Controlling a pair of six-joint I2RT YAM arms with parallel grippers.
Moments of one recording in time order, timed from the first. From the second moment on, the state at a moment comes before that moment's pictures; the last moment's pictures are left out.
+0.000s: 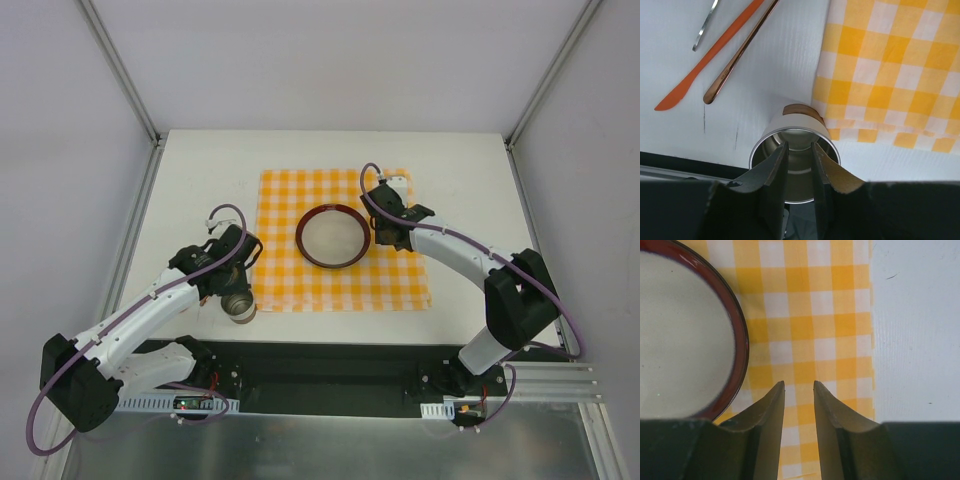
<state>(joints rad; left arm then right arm) -0.62 1.02 0.81 -0.98 -0.33 -0.73 0.64 1.60 1.14 -0.56 0.51 0.48</state>
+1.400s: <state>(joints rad) -0.58 1.09 0.83 -1.02 -0.40 -0.73 0.63 1.60 1.12 -0.56 0.51 0.48</state>
